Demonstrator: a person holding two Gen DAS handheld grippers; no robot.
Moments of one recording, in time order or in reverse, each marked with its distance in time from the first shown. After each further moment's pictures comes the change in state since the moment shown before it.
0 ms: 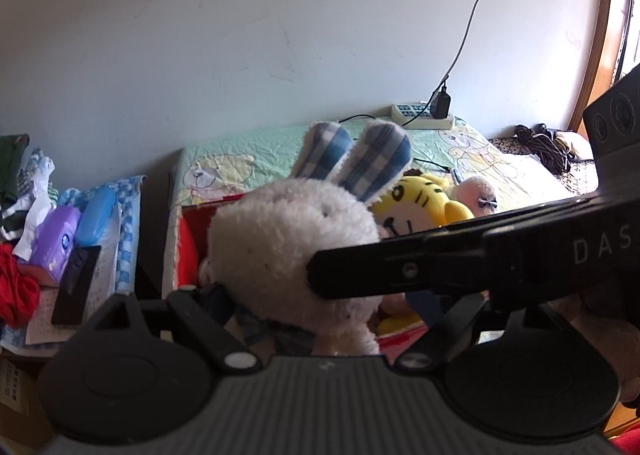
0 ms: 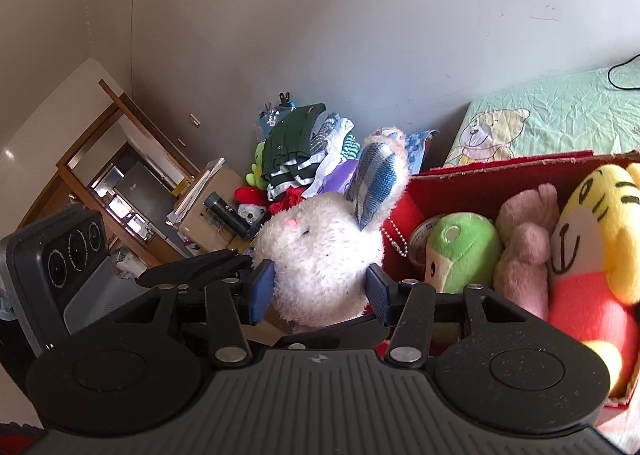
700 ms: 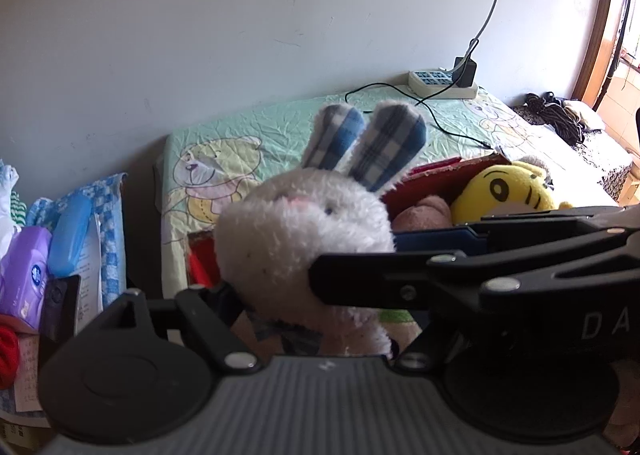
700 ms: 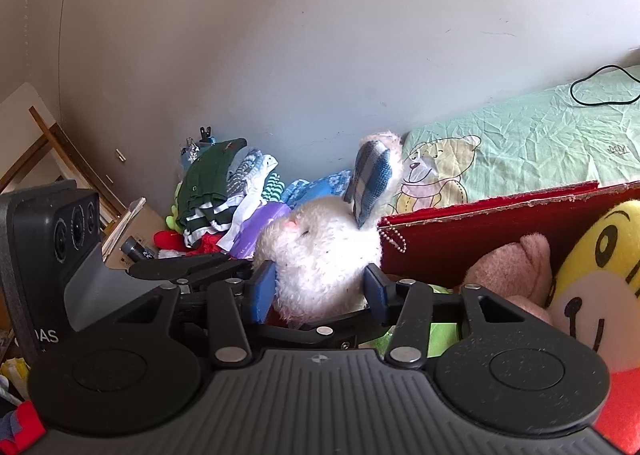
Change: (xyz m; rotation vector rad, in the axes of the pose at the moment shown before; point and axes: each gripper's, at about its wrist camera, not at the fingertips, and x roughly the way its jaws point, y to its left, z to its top) left arm 0.108 0.069 0.021 0.054 0.096 -0.055; right arm 0.078 -0.037 0.014 0.028 -0.106 -0.206
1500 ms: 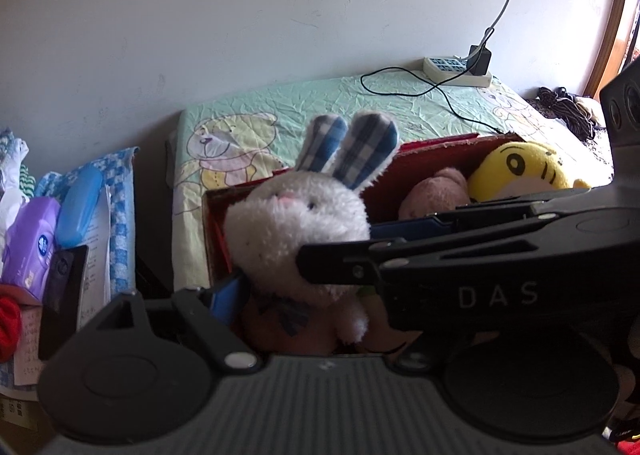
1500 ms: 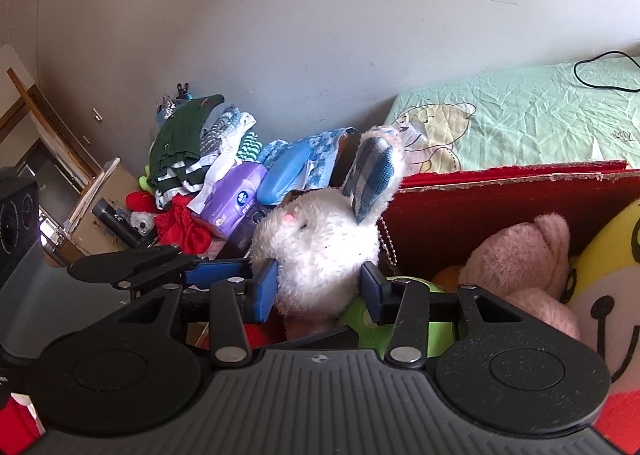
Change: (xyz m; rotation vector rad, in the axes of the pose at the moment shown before) left arm 0.001 0.006 -0.014 -0.039 0.035 0.027; right arm 0.036 -0.004 -0.004 -0.015 0.122 -0.067
